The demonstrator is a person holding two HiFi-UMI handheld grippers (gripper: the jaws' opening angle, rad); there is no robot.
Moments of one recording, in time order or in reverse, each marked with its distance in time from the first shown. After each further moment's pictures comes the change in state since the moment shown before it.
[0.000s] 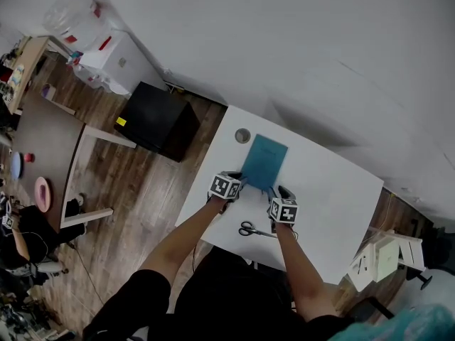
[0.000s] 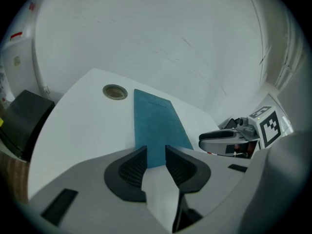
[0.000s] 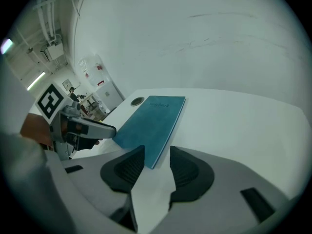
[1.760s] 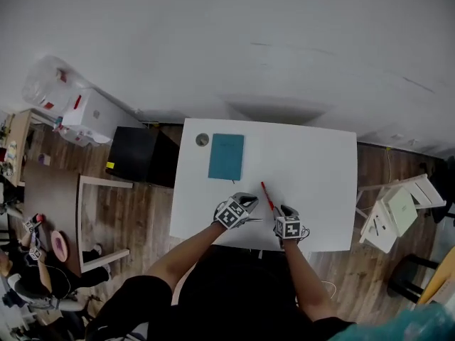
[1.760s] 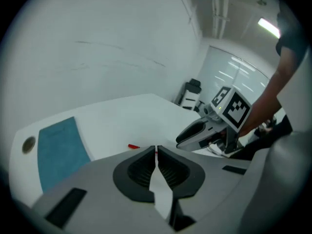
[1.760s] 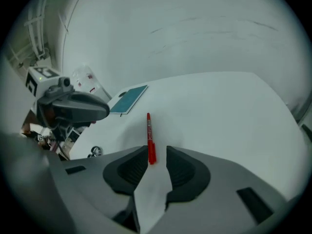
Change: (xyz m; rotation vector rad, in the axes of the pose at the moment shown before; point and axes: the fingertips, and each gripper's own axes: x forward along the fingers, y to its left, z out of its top) left arm 0.025 -0.230 -0.081 0.670 0.086 -0.244; right arm -0.137 -0.082 -0.154 0.162 -0.024 -0.074
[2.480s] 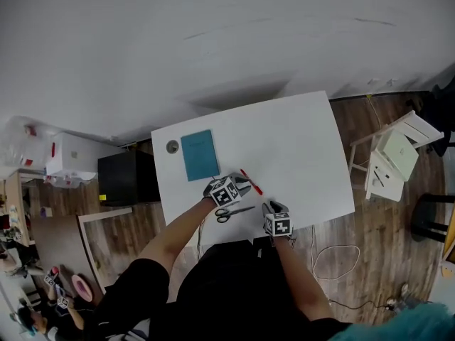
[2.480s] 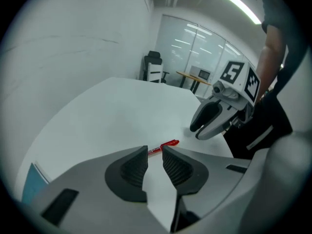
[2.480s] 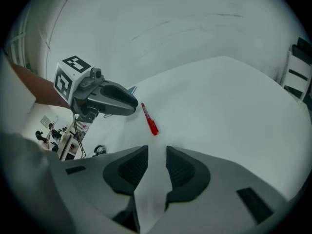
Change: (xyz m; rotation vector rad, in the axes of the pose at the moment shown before) left arm 0.067 -0.004 -0.010 0.458 0.267 -0.270; right arm -0.013 0.005 -0.056 0.253 -0.062 -0.060
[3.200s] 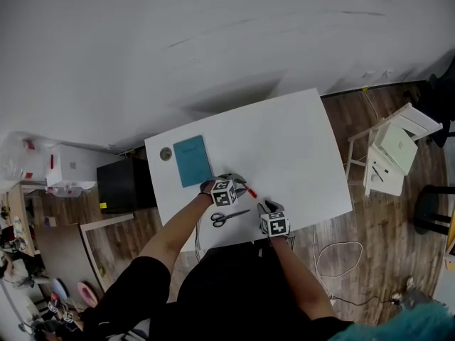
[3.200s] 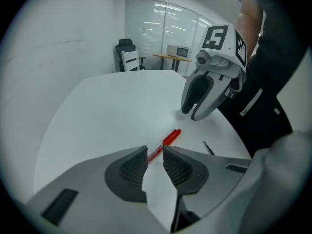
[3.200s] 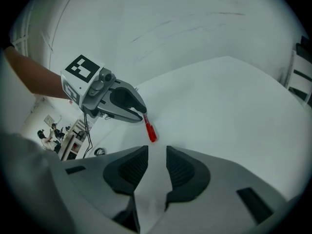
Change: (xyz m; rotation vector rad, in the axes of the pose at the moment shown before) left arm 0.024 0.002 -0.003 0.309 0.171 -0.077; right arm 0.002 -0.004 0.013 -0.027 -0.007 0.039
